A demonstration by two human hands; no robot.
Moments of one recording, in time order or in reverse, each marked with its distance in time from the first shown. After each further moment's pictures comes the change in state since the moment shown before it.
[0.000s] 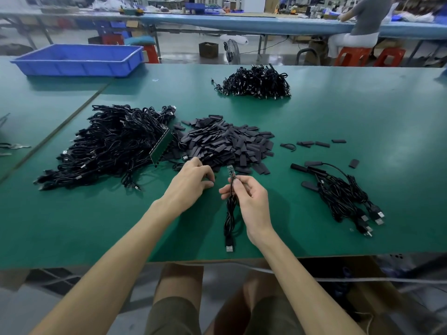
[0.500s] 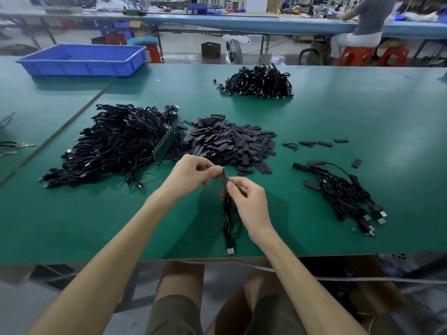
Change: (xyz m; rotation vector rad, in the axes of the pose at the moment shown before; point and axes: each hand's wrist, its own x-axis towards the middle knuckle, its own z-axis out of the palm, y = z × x) left_hand -0.006 0.017 -0.033 -0.543 -0.015 -0.128; right_hand -0.001 0.002 0.004 -0.141 -0.027 -0.023
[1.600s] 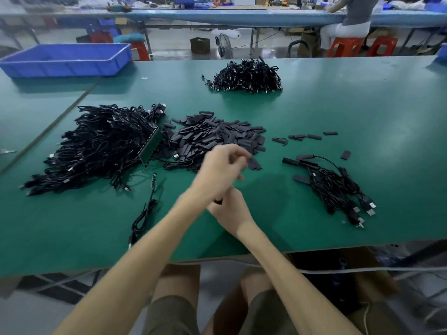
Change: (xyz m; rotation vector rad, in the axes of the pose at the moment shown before) left_hand 0.002 0.071 0.065 -0.032 0.038 0.099; right_hand -0.006 0.002 0.003 -0.221 -0.218 -0.034
